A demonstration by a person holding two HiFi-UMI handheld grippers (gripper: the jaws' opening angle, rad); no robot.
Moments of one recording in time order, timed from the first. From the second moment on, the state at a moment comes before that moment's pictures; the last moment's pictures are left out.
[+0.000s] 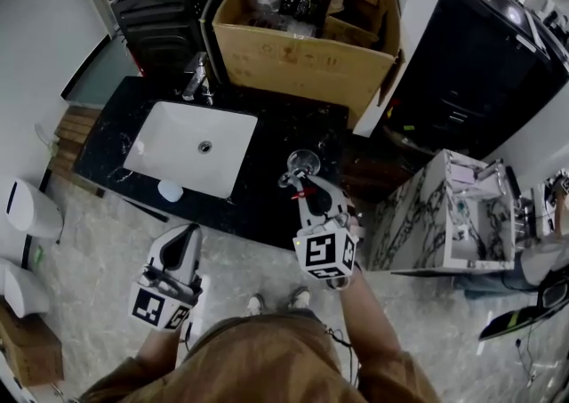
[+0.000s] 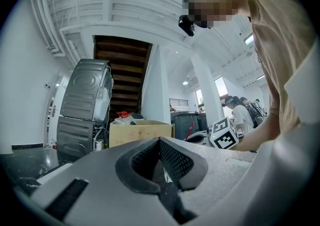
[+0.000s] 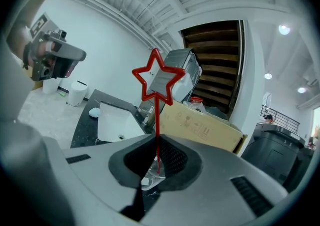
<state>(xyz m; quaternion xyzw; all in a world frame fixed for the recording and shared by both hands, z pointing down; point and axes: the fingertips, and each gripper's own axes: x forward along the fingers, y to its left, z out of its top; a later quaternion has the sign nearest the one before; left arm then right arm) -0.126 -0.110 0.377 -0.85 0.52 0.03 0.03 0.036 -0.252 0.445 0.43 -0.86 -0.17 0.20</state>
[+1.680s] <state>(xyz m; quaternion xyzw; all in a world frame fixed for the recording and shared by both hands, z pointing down) -0.105 -0.111 0.376 -0.88 0.48 0.04 0.03 0.057 -0.215 0.411 0.46 -0.85 -0.18 0.18</state>
